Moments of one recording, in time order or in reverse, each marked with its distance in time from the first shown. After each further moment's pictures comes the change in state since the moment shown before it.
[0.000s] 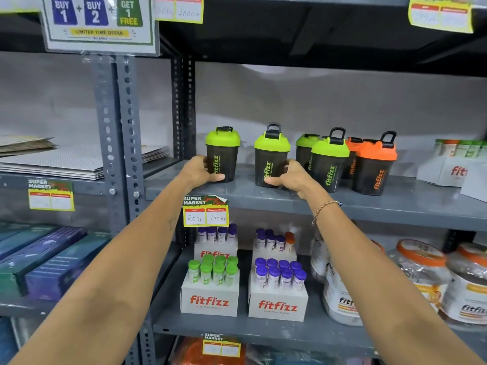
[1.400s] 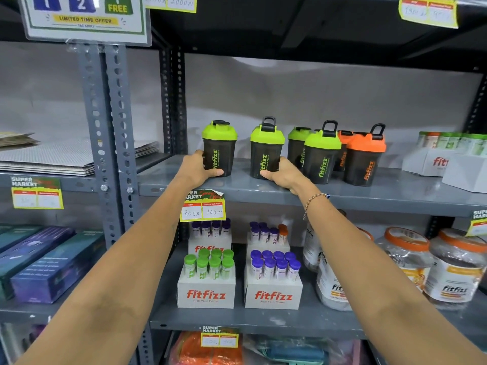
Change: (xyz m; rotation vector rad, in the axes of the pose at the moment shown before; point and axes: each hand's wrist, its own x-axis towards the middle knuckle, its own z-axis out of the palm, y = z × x) left_hand -0.005 -0.002 0.008 0.294 0.070 0.131; right_hand -0.009 0.002 0.011 -0.141 0.075 -0.023
